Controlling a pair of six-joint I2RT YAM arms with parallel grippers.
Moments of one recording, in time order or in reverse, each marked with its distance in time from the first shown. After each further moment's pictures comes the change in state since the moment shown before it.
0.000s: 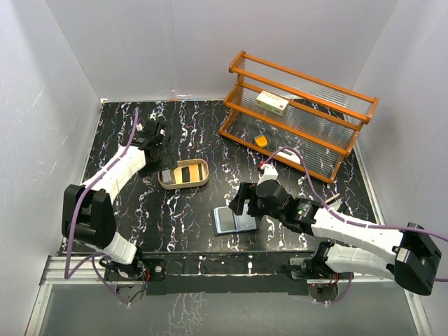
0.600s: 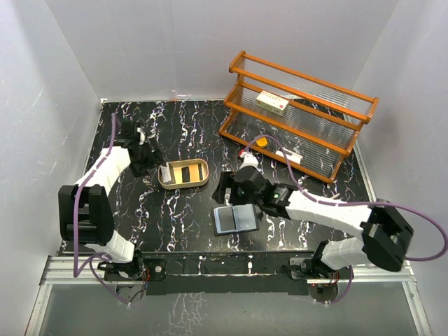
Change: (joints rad) left arm 0.198 0.042 -0.036 0.097 0.277 0.068; right arm 0.000 0.237 0.172 0.027 -0.026 0.007
